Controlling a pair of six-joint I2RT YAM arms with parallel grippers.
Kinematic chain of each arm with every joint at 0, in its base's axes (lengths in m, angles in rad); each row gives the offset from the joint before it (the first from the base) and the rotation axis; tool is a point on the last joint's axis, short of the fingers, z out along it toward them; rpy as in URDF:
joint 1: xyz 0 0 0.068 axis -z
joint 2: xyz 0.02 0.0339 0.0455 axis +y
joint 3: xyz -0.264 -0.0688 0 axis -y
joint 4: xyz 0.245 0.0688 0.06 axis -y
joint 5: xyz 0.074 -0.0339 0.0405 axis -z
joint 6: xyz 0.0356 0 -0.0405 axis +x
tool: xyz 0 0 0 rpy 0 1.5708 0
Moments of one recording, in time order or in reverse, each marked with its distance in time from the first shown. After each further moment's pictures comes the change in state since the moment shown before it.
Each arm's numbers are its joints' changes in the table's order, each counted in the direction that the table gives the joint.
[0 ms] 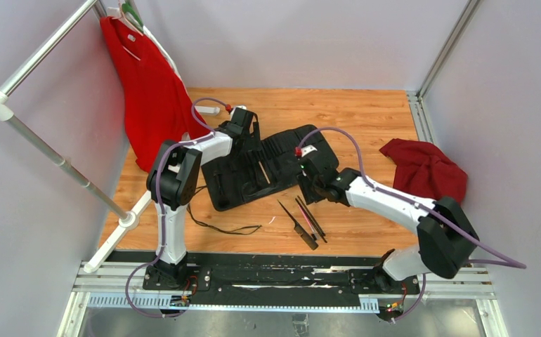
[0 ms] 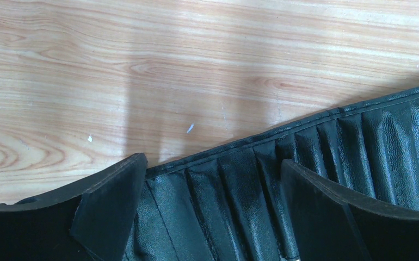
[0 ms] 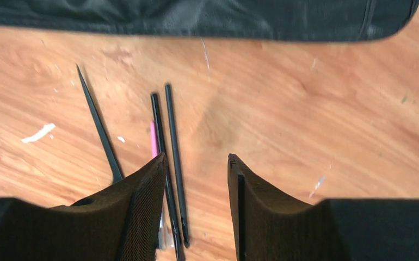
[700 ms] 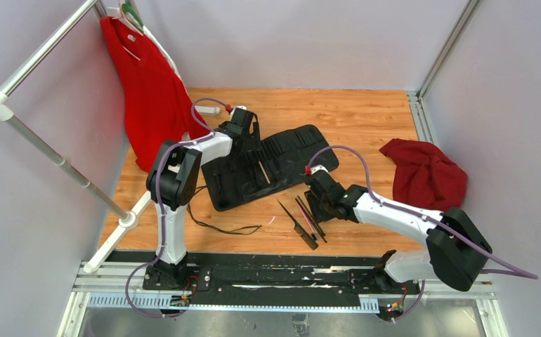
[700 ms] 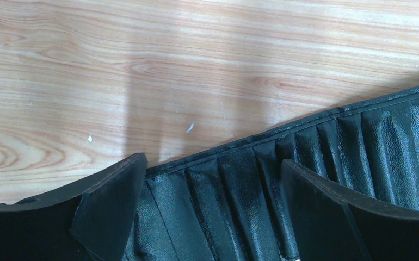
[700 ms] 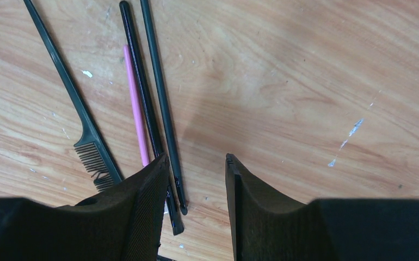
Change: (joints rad) left arm 0.000 -0.004 -0.006 0.007 0.000 0.000; right arm -0.035 -0.130 -0.224 -0.016 -0.010 0.103
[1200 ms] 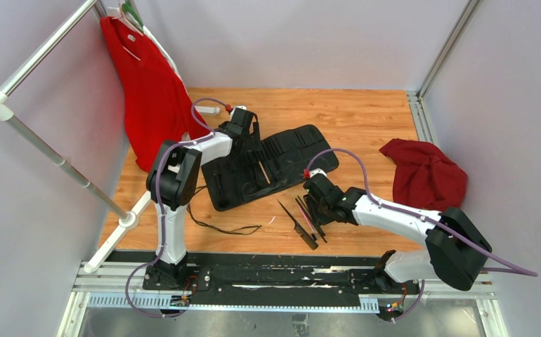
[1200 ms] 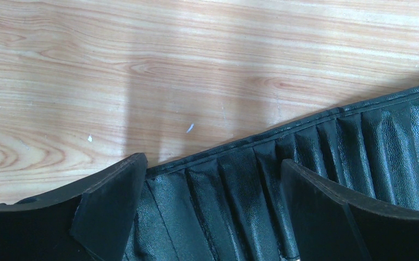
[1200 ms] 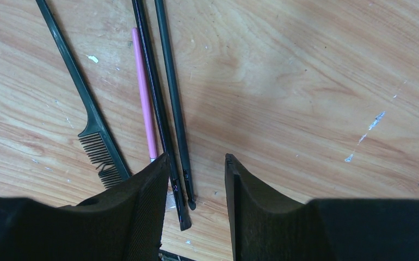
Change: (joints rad) left arm 0.000 0.000 -0.002 0.002 0.000 0.000; right arm -0.033 -0.002 -0.024 0.000 -0.010 0.029
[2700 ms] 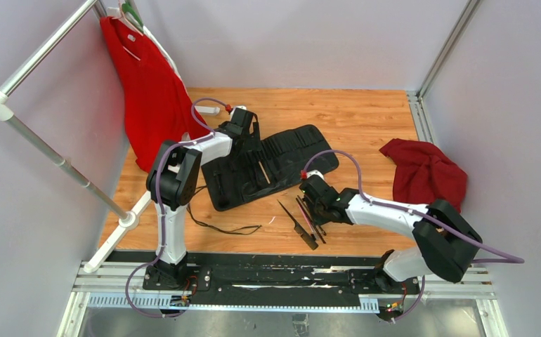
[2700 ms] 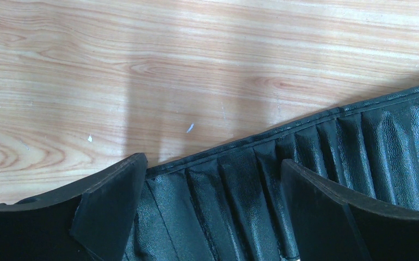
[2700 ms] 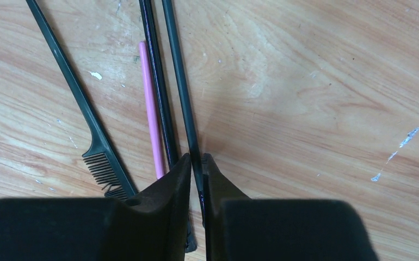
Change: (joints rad) left arm 0.000 0.000 0.000 0.000 -0.001 0.001; right arm -0.003 0.080 -0.014 0.084 -0.009 0.028
